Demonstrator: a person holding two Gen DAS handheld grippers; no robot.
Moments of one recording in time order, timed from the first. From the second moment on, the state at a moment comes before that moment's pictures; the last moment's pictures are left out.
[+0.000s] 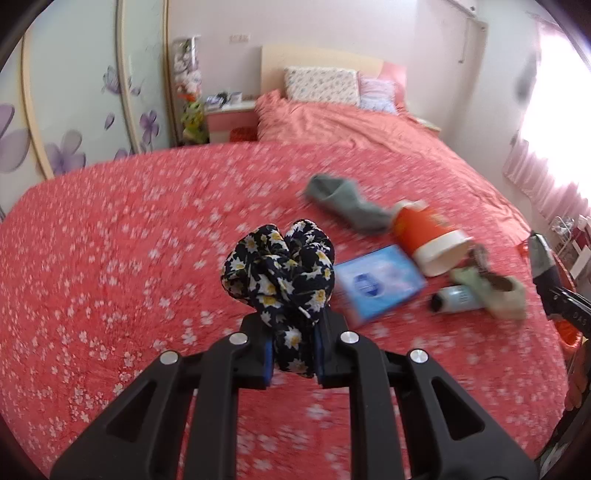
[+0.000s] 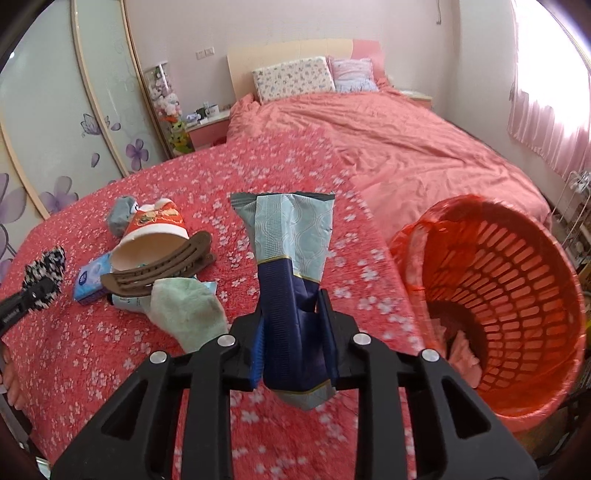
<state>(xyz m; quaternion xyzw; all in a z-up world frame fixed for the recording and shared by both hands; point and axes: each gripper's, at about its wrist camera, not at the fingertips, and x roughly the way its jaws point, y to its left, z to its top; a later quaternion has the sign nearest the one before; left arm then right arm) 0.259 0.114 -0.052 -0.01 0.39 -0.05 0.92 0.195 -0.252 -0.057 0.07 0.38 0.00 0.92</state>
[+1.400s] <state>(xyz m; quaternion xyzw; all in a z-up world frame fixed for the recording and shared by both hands) 0.239 -0.285 -0.041 0.05 0.38 -0.34 0.86 0.144 -0.449 -0.046 0.18 0.32 -0.12 0.92</state>
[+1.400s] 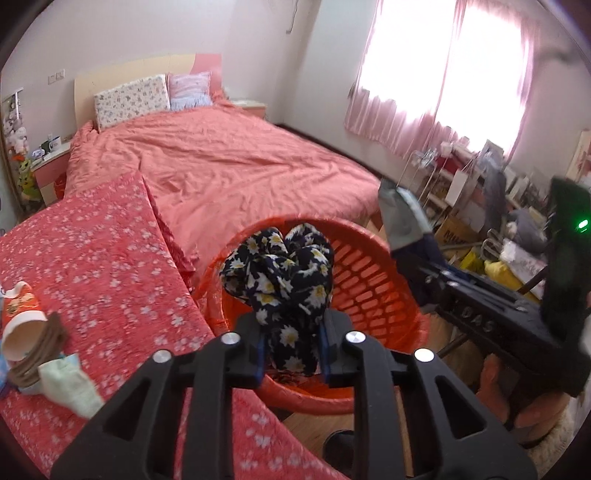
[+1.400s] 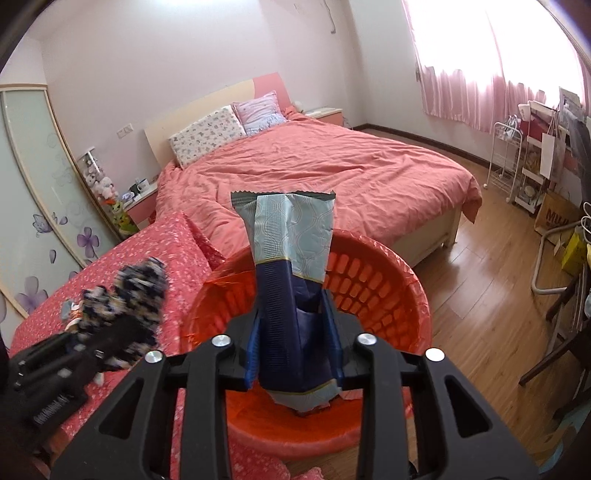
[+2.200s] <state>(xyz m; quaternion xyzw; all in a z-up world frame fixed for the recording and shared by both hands) 0.245 -0.112 -0.035 0.04 0.38 -0.20 0.90 0.145 -0.371 -0.038 0.14 0.35 -0.06 0.93</state>
